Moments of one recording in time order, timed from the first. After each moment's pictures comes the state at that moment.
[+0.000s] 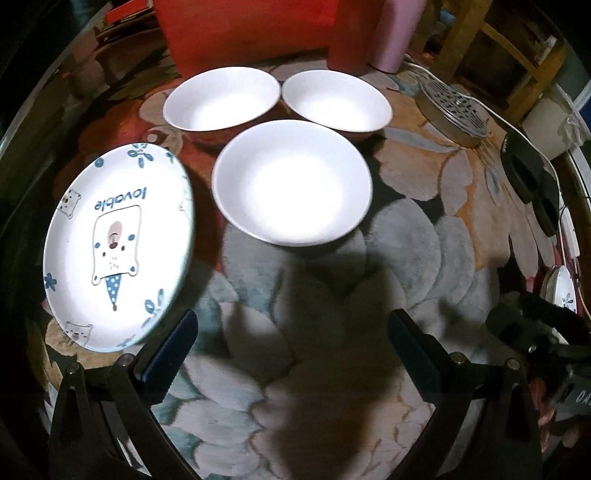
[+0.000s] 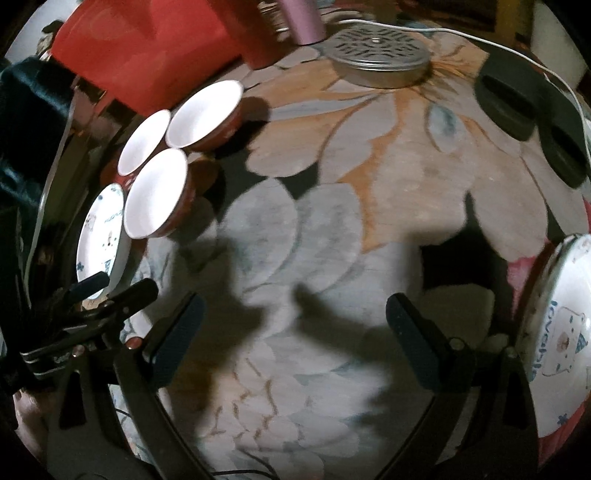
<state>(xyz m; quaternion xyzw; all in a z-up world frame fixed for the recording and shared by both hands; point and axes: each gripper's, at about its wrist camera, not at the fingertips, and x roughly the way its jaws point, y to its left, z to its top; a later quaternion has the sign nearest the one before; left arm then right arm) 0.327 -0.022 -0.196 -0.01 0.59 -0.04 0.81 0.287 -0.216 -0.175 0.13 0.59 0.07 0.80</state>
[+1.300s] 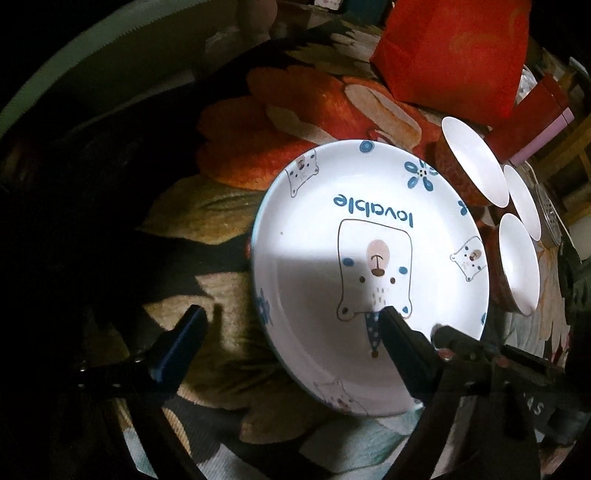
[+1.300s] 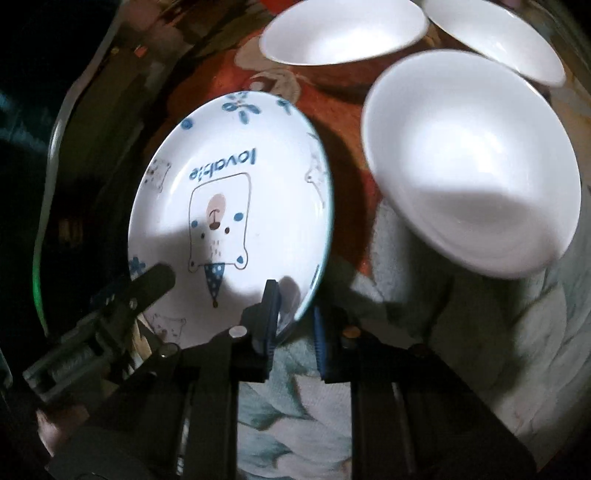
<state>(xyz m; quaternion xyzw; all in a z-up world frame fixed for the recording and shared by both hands) 0.345 0.204 -0.224 -0.13 0.58 0.04 0.81 0.346 0.003 -0.226 0.13 0.64 0.18 0.73</state>
